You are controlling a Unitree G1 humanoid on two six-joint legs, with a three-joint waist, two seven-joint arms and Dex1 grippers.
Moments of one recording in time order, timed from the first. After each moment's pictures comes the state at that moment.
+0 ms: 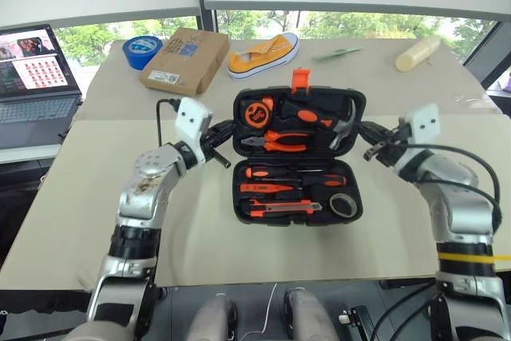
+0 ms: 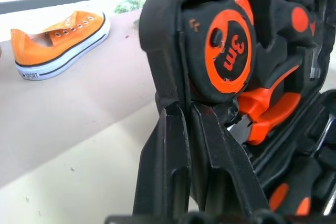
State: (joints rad) left arm -0.41 0.38 0.03 -0.18 -0.31 0.50 -0.64; right arm -0.27 -0.60 -0.26 -0.14 0.34 0.33 0.70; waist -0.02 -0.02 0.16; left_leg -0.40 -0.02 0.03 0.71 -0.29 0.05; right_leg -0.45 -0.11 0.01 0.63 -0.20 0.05
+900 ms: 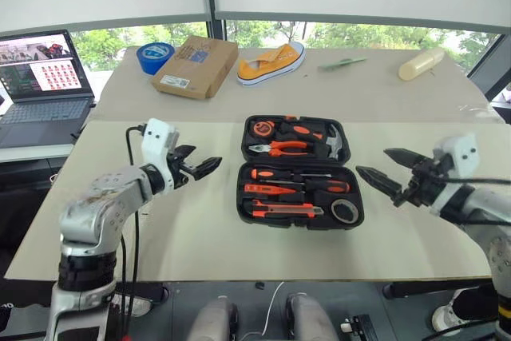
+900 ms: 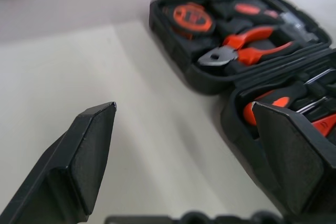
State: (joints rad) left arm -0.56 0.46 0.11 -0.14 -0.52 1.04 -0.50; right arm -0.26 -0.74 -0.30 -0.30 0.59 0.77 0.59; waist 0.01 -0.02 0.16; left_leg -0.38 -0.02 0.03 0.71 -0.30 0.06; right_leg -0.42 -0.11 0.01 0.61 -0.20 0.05
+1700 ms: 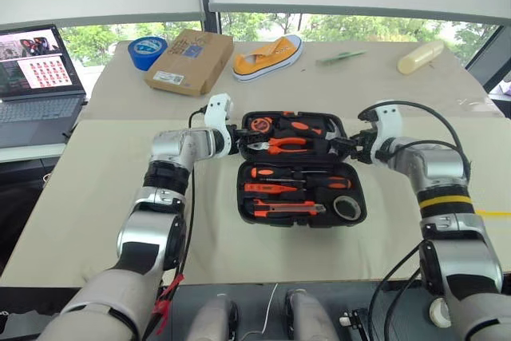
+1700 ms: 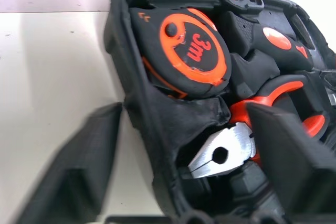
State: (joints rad) left arm -1.06 0.20 0.11 0.75 -0.39 0.85 -0.42; right arm -0.86 -0.56 -0.02 0.61 0.29 0.68 0.55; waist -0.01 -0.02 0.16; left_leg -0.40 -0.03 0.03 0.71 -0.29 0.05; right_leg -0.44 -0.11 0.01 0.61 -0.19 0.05
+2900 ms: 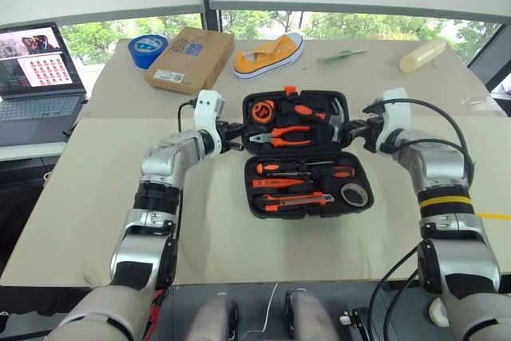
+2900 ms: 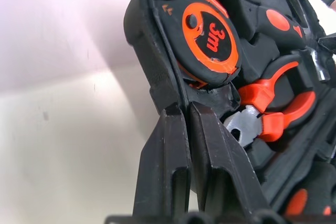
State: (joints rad) left arm -0.88 0.23 0.06 0.44 -0.31 0.62 -0.54; right arm -0.84 -0.55 -0.09 0.56 0.20 0.44 0.55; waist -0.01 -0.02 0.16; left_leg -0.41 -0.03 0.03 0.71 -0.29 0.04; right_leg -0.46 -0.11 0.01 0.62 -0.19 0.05
